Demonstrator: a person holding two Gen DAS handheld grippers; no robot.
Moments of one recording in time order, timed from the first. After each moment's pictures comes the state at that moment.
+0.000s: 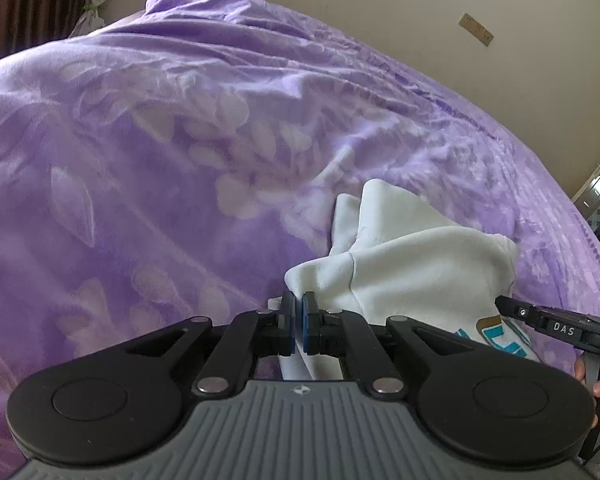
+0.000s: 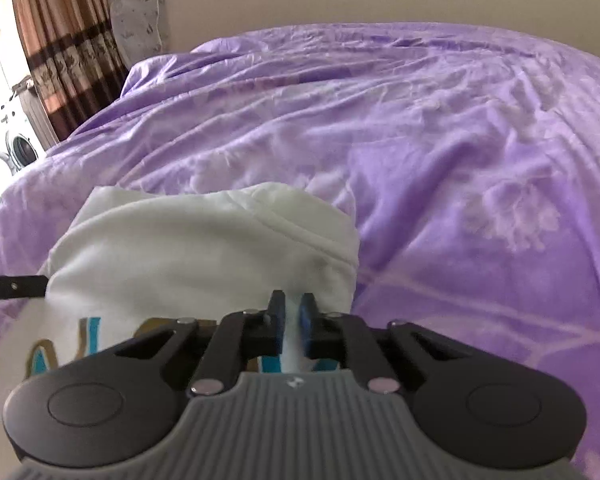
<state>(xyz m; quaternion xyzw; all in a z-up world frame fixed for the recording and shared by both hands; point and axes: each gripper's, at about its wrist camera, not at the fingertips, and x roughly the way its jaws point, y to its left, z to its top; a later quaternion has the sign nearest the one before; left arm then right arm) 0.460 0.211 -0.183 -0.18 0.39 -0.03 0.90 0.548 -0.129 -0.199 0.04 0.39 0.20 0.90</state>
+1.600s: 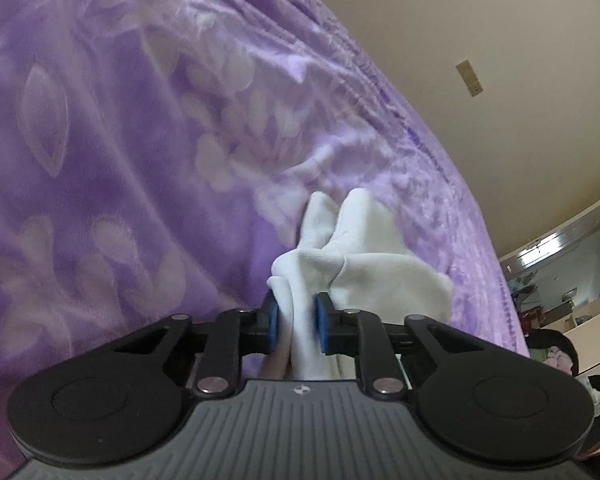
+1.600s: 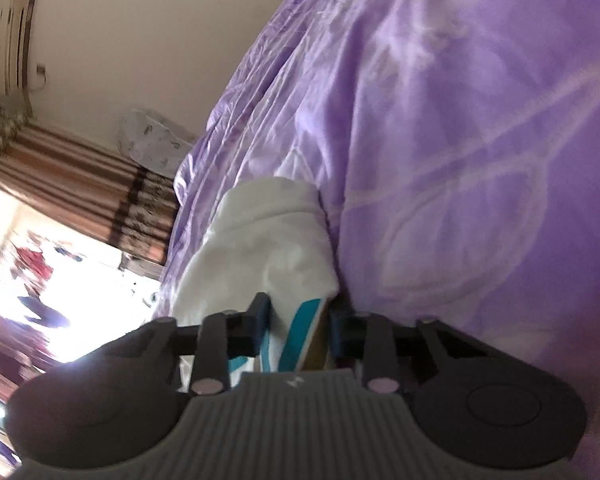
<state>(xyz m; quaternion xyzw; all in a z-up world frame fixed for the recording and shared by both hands) 0.471 0.238 -0.200 -0.36 0.38 -0.10 0.85 0.550 -0.222 -0.270 0.45 0.41 0.27 0.75</state>
